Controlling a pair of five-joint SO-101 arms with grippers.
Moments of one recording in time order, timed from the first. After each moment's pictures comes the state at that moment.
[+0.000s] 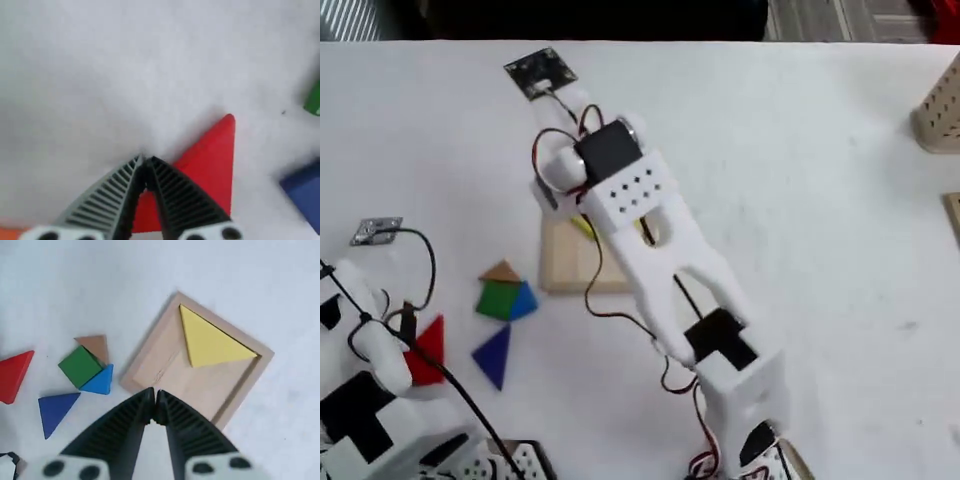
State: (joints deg) left arm -46.4 -4.7 47.1 60.2 -37.0; right arm -39.6 21.2 -44.5 99.1 -0.7
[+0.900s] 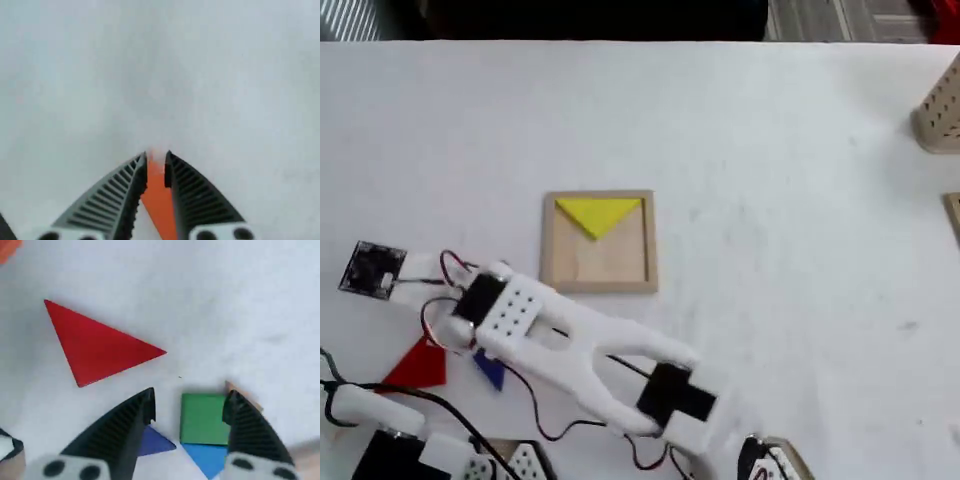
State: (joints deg) left arm -76.4 -21.8 51.7 40.3 -21.6; right arm -66.8 21.7 -7.9 55.7 17.0
